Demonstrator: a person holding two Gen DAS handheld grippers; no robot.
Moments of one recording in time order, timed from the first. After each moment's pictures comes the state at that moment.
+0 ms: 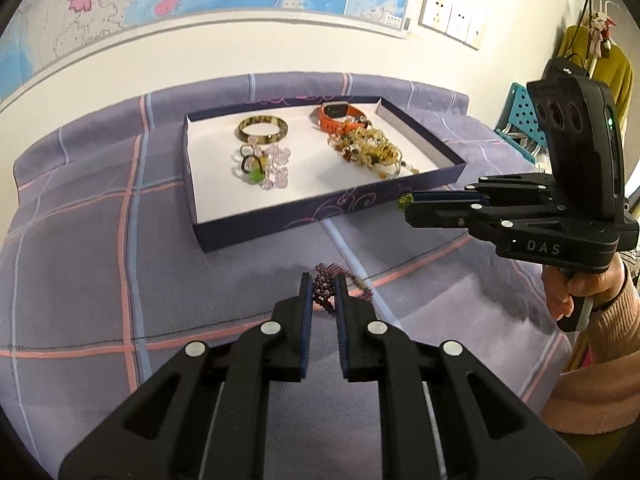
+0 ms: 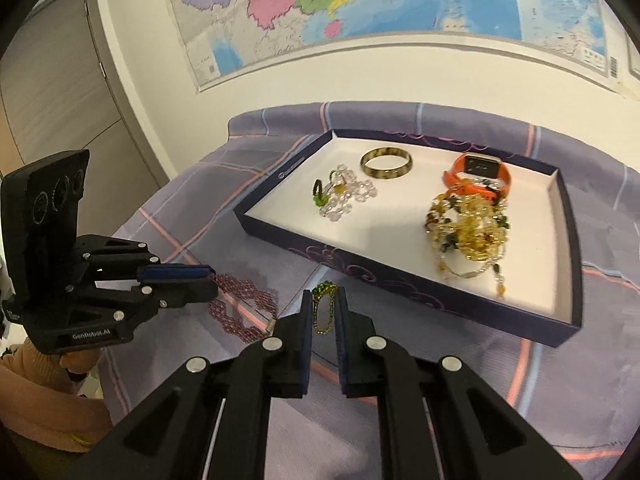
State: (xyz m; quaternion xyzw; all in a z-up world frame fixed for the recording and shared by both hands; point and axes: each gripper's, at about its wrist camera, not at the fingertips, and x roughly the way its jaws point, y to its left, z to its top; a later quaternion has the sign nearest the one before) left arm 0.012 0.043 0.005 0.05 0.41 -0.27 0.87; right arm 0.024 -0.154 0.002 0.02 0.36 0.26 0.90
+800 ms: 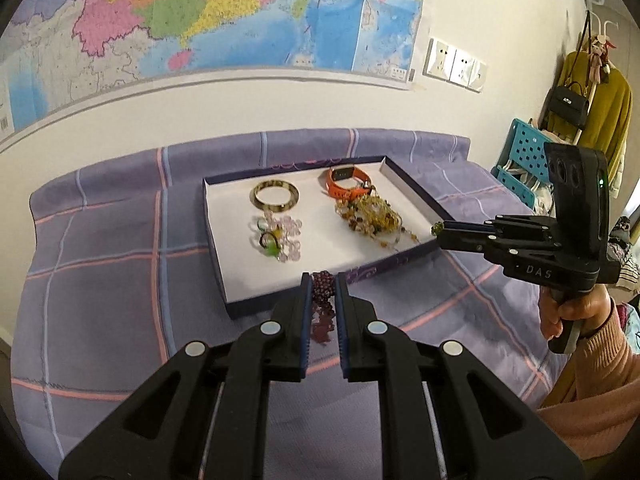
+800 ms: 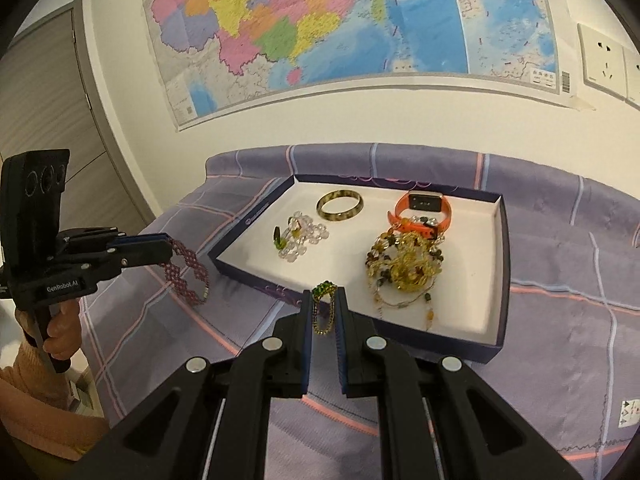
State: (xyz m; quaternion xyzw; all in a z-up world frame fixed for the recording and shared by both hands) left arm 0.025 0.049 0.060 0.03 0.36 -0.26 0.89; right arm 0.021 -0.197 0.031 0.05 0.32 0.22 0.92
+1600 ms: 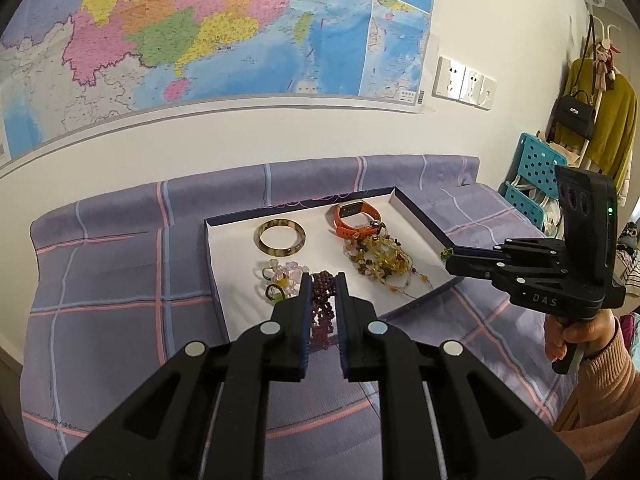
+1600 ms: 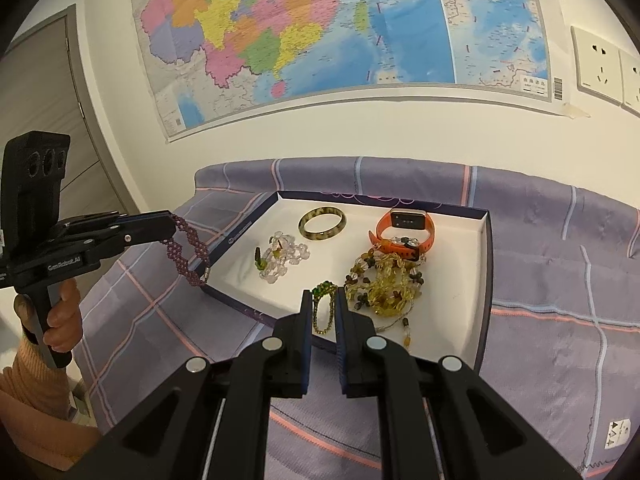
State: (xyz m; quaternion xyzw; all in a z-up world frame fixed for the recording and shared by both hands) left arm 0.060 0.032 0.076 0.04 0.34 -0.25 0.90; right arm 0.040 -0.211 0.037 0.05 0.31 0.21 0.93
